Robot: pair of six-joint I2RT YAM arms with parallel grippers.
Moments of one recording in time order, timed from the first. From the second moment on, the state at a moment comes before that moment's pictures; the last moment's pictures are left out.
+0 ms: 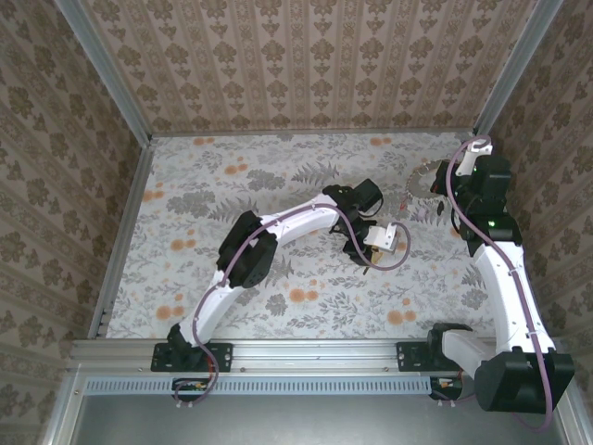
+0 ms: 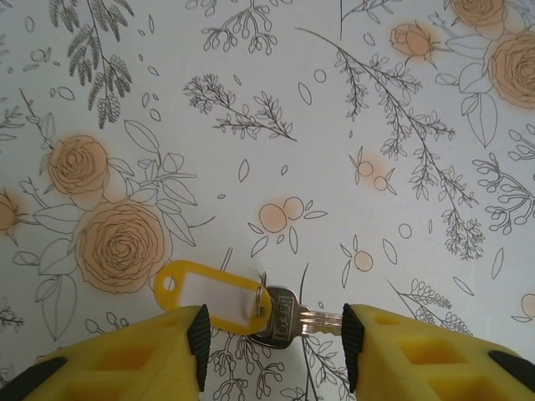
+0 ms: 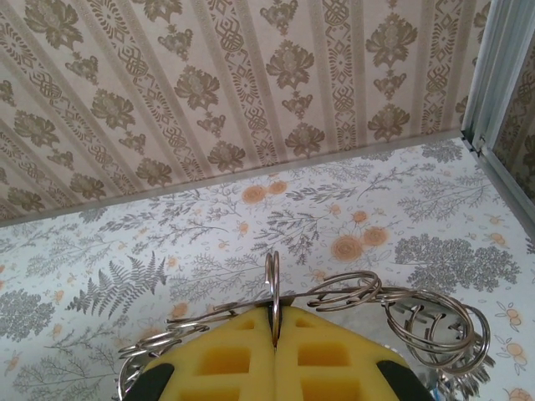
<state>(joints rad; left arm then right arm) -0.99 2.37 2.04 -0.91 0.54 0.98 -0.12 1.04 0.99 -0.30 -0.08 0.19</state>
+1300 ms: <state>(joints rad) -1.01 2.48 2.18 -1.02 0.50 1.01 -0.12 1.04 0.99 -0.30 -0.09 0.18</state>
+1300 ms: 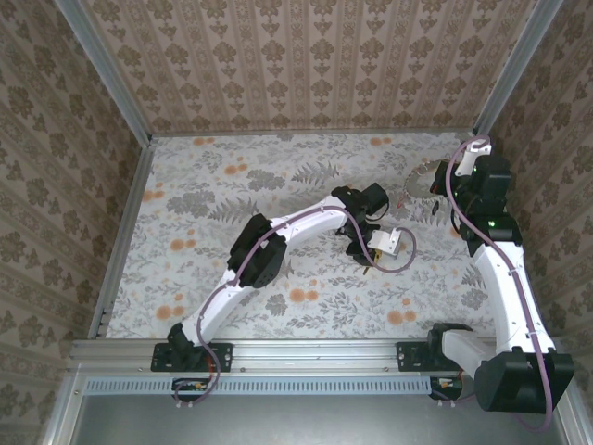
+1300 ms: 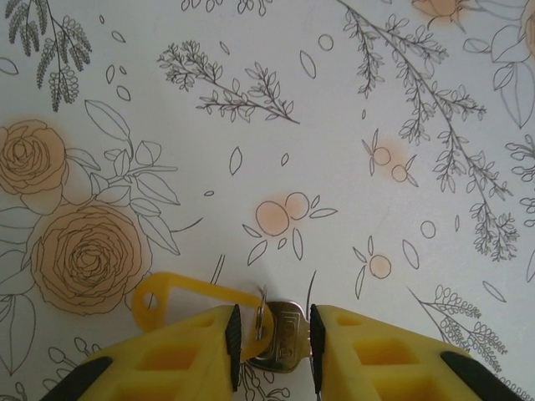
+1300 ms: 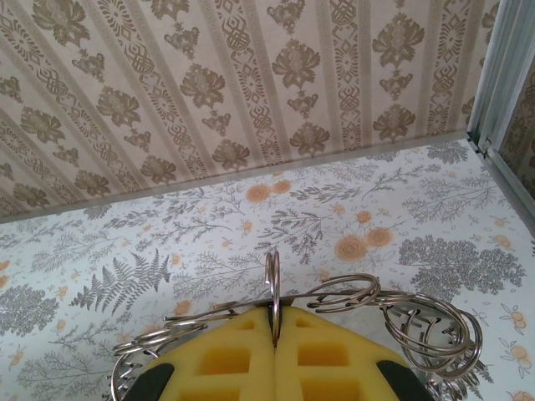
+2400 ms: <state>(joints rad) -1.00 2.50 2.21 -1.09 0.51 1.00 -0.12 0.97 0.93 -0.29 -0.17 0.11</state>
